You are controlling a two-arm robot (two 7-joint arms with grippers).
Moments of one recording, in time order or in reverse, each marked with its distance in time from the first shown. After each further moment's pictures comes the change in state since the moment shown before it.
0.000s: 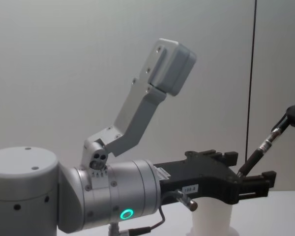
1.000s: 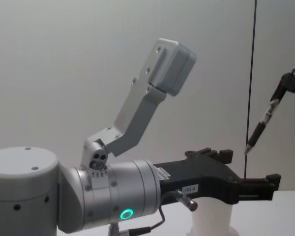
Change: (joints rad) left arm 0.000 0.000 0.000 0.000 0.000 -0.001 0.000; right arm 0.275 0.002 -0.028 0.301 -0.335 -0.173 0.302
